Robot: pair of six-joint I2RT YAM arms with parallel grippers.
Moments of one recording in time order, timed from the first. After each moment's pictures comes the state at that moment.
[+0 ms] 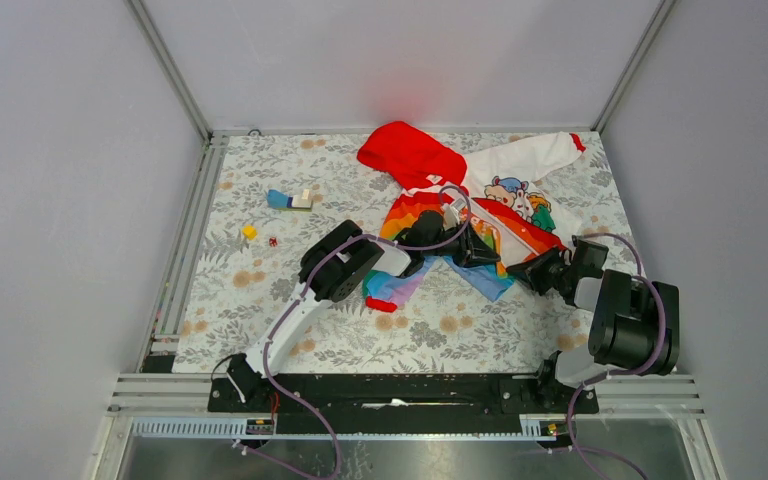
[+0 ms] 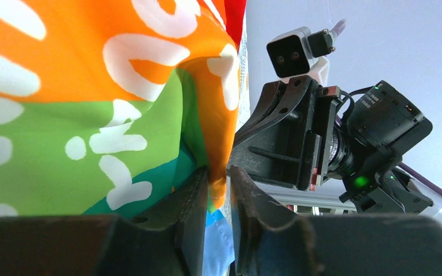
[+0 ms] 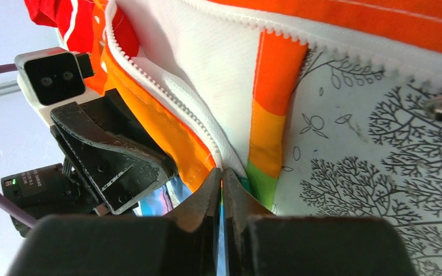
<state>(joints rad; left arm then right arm) -0.82 2.56 1.54 0.84 0.63 -1.34 -0.31 1.49 0.38 0.25 -0.64 0.81</state>
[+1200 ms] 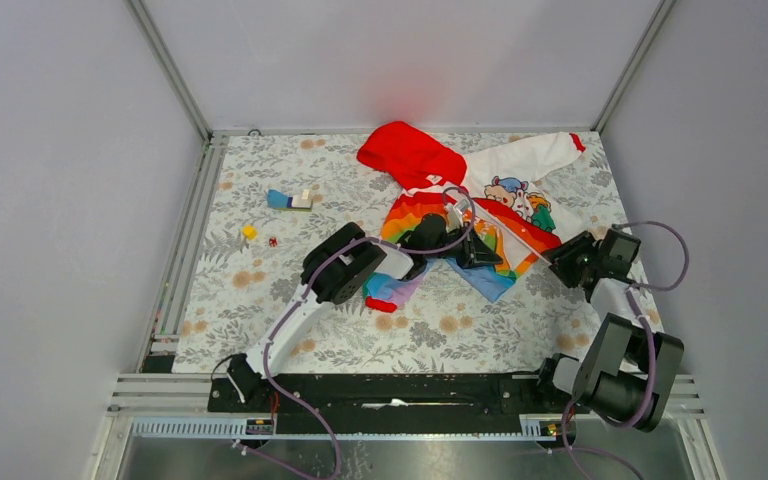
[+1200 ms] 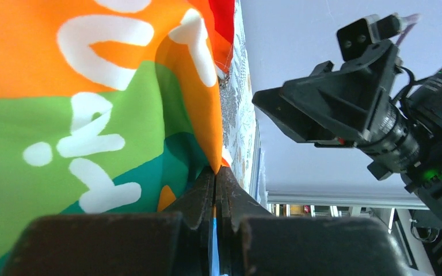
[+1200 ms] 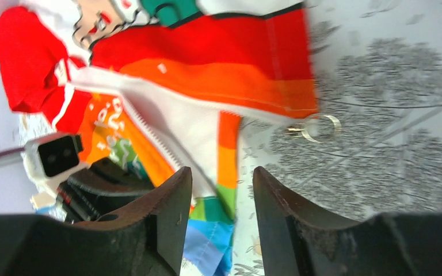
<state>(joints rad) -0.85 2.56 1.54 0.86 0.60 -1.29 -0.40 1.22 0.50 -0.07 -0.39 0.66</state>
